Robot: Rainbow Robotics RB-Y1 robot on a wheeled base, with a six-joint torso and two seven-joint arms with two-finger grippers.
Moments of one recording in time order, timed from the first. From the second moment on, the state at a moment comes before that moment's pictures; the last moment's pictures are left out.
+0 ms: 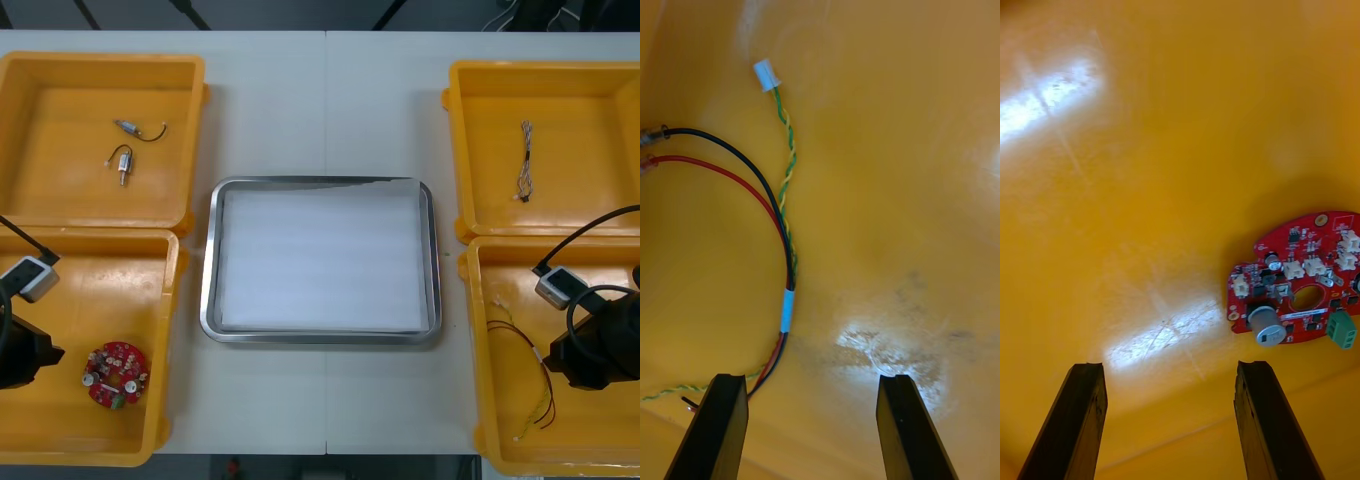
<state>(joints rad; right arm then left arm) 0.05 -0.98 0.15 -2.12 -0.85 1.43 1.61 0.30 1.21 0.02 -2.19 0.99 1.16 -1.52</state>
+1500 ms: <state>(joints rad) 0.03 -0.87 0.22 -2.03 -0.69 1.37 1.61 0.30 1.21 -0.24 -2.19 0.78 0.96 -1.51</state>
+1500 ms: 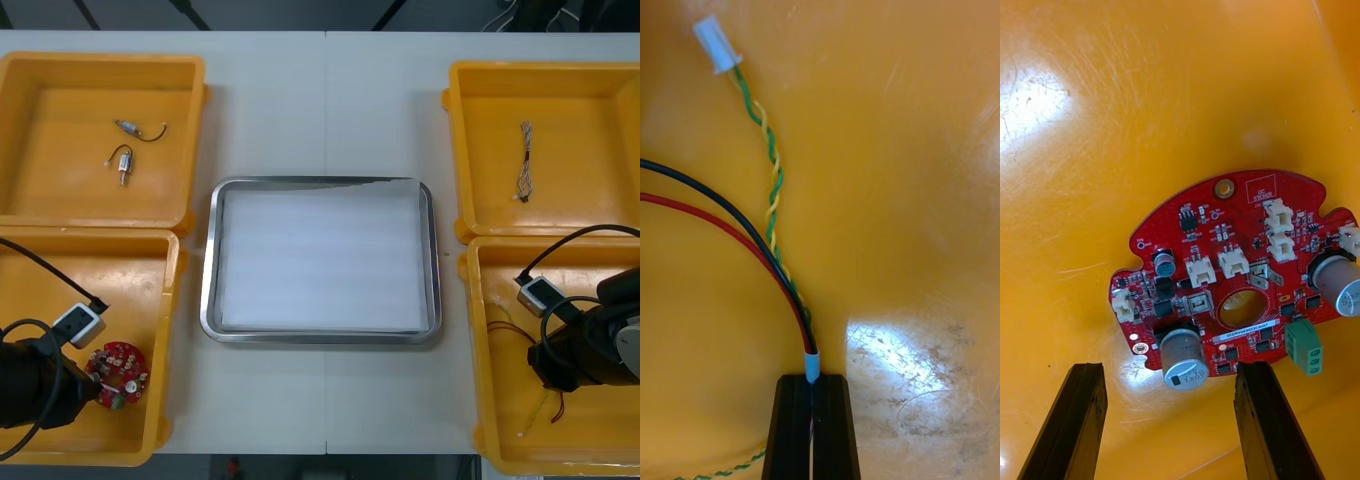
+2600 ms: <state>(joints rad) -0.10 -0.84 -0.12 -2.21 -0.94 1.86 1.61 0.30 1.21 -0.32 -2.18 0.67 0.88 -1.50</state>
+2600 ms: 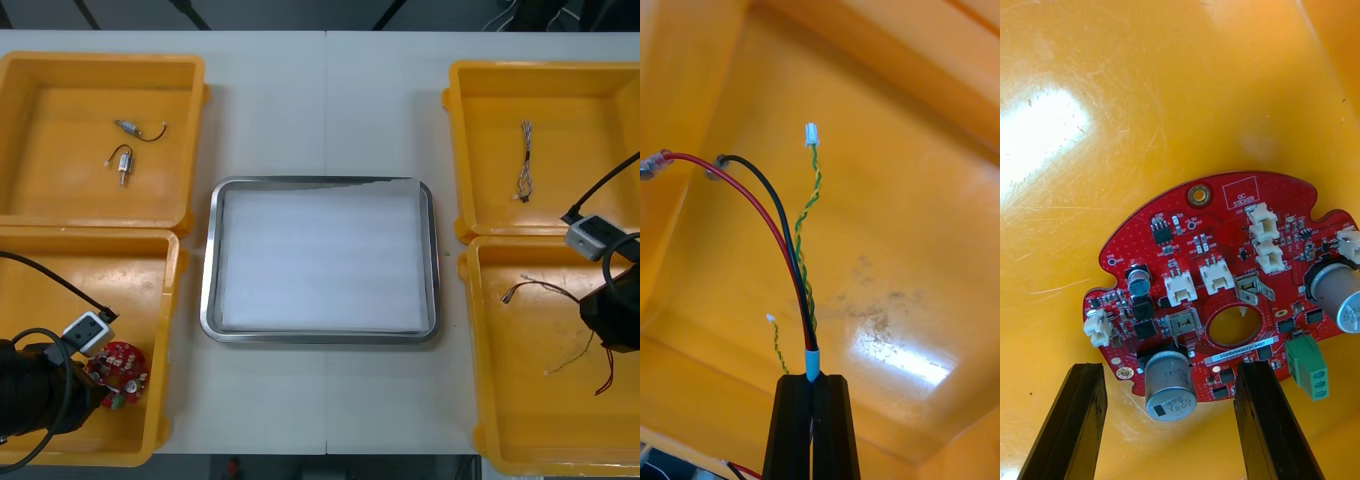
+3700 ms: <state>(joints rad) -0.28 -0.85 -0.20 -2.22 -1.06 1.91 1.54 0.29 1.28 -0.32 -2.17 0.70 0.82 -1.49</state>
